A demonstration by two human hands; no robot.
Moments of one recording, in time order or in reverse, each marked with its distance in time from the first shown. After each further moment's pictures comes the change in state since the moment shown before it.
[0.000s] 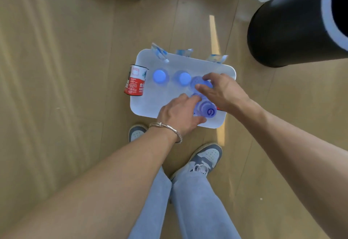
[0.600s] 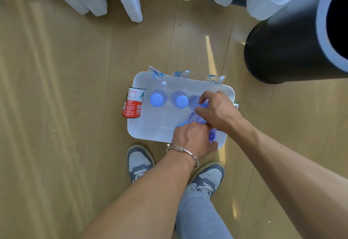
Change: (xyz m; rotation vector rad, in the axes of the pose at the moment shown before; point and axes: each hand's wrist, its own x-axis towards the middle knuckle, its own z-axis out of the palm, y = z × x) left_hand 0.024 0.030 0.019 0.149 -0.040 0.013; right_hand 0.021 0.001 0.008 0.042 0.014 0.032
